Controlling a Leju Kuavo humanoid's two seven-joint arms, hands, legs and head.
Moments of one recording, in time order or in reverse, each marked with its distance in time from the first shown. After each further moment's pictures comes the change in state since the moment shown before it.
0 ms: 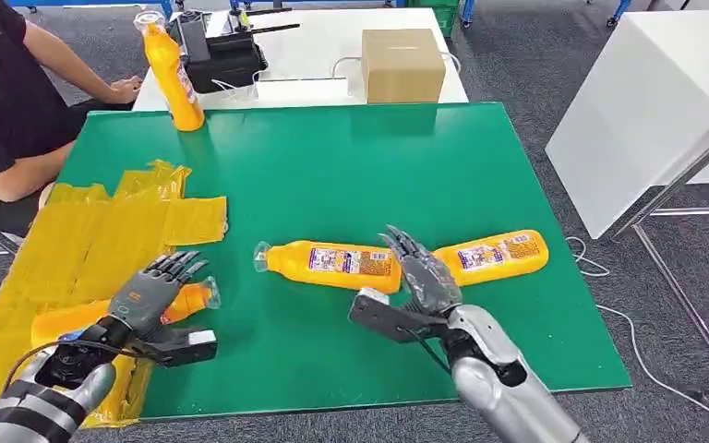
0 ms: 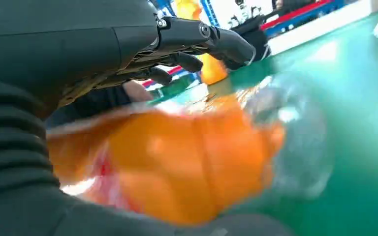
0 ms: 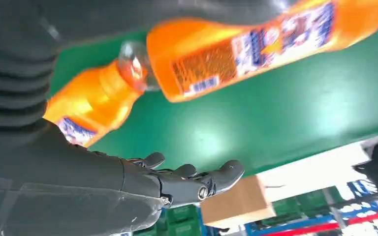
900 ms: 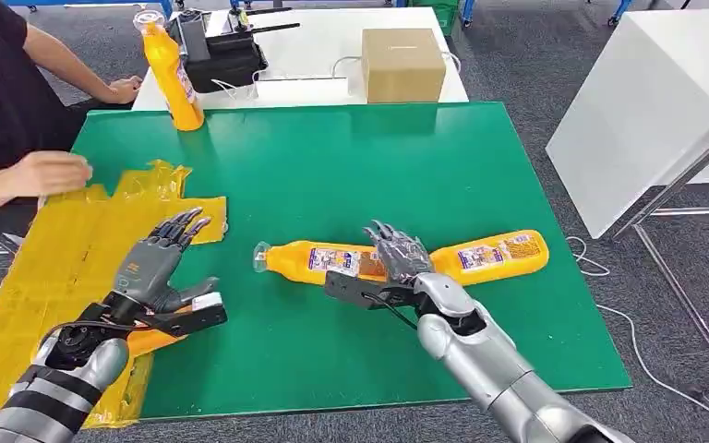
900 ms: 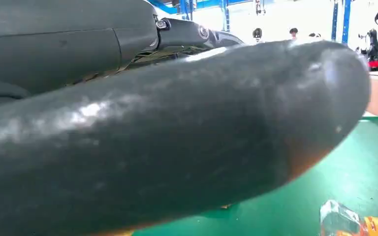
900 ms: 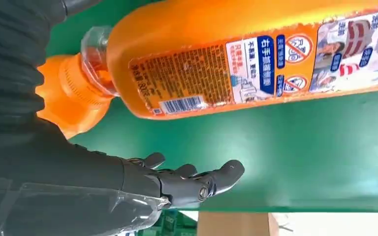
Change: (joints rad) left arm -0.021 -0.077 0.076 -0.083 0.161 0.063 -0.043; right arm -0.217 0.133 0.065 0.407 0.108 0.065 0.024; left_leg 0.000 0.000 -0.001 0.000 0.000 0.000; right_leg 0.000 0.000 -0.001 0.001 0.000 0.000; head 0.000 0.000
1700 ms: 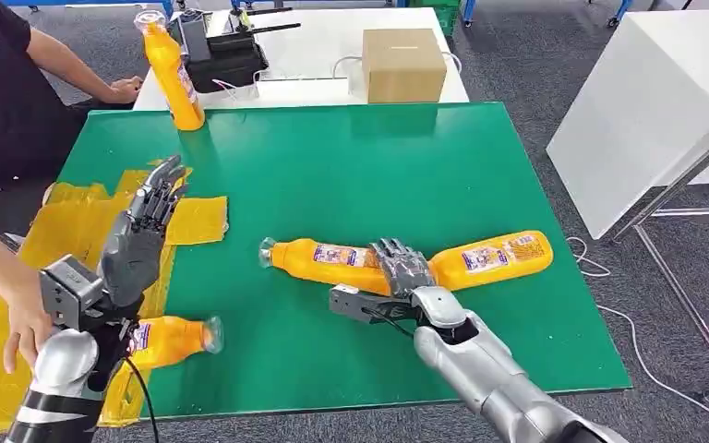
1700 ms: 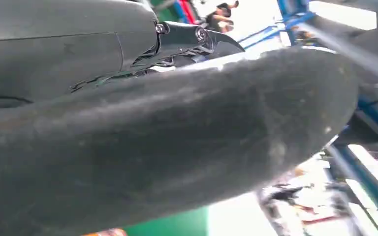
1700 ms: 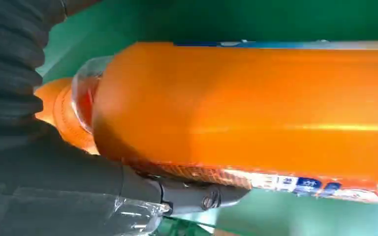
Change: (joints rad) left arm 0.132 -0.196 0.232 -0.441 0.984 -0.438 -0.158; right arm -0.020 0.032 0.028 0.198 0.124 -0.050 0.037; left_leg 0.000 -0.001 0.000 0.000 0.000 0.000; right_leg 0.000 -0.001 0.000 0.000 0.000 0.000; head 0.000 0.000
